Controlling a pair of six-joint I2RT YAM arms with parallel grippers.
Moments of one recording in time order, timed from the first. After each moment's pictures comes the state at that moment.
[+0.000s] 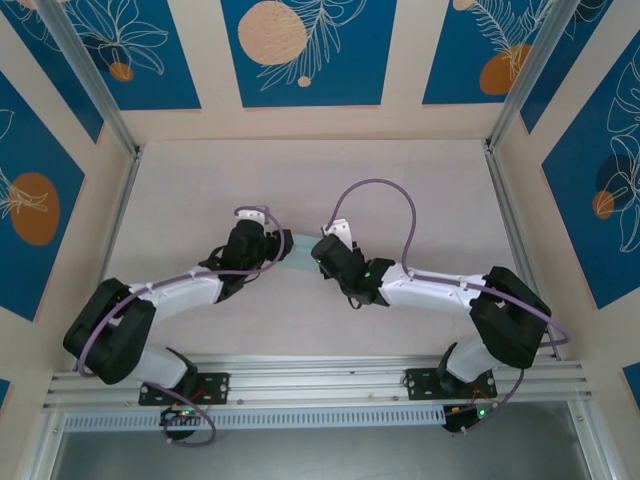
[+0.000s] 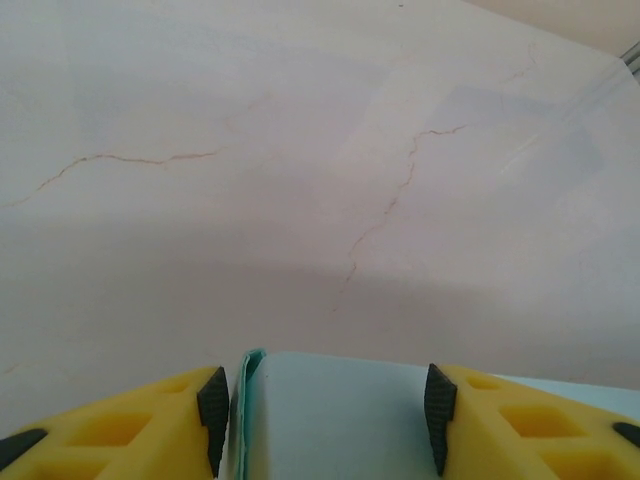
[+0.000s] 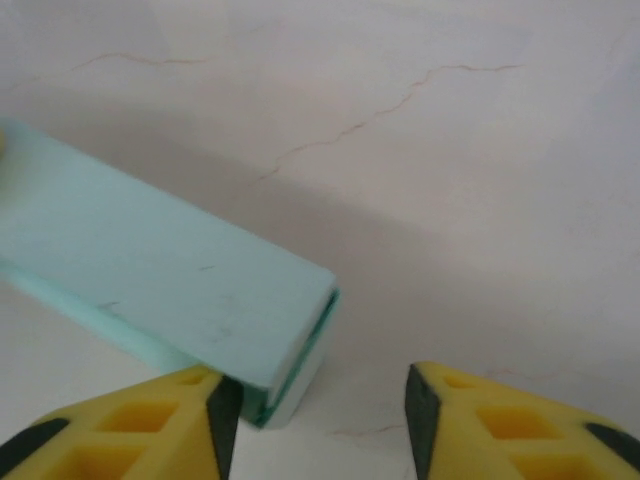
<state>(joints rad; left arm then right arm) -0.59 1.43 0.64 0.26 -0.11 -0.55 0.96 1.49 0.87 -0.19 0.55 0.47</state>
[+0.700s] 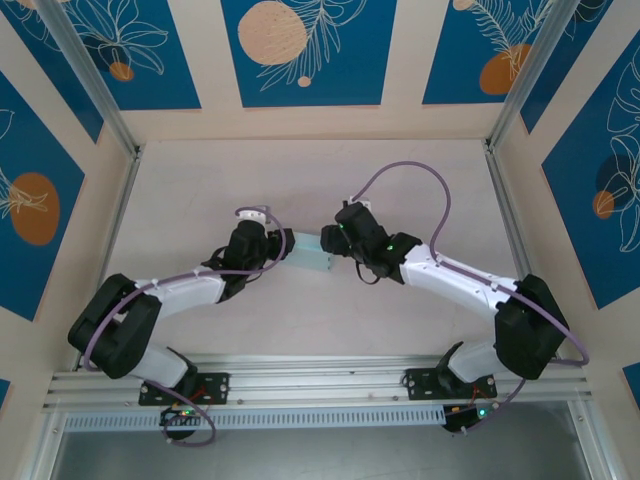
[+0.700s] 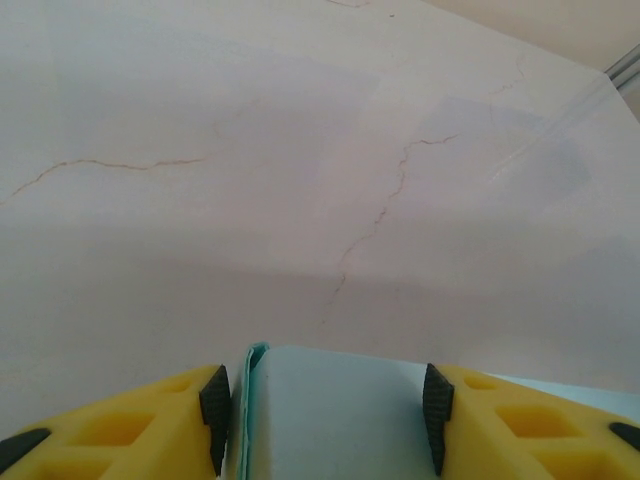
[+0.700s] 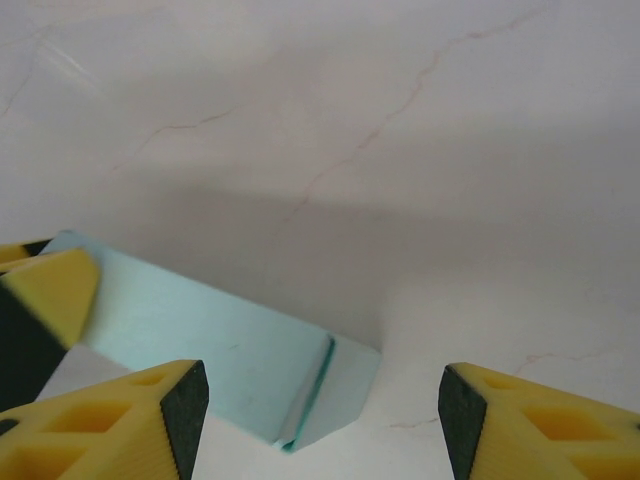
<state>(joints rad) -0.59 1.46 0.63 0.32 -0.11 -0.57 0.75 1.42 0.98 -0.34 0.22 0.67</state>
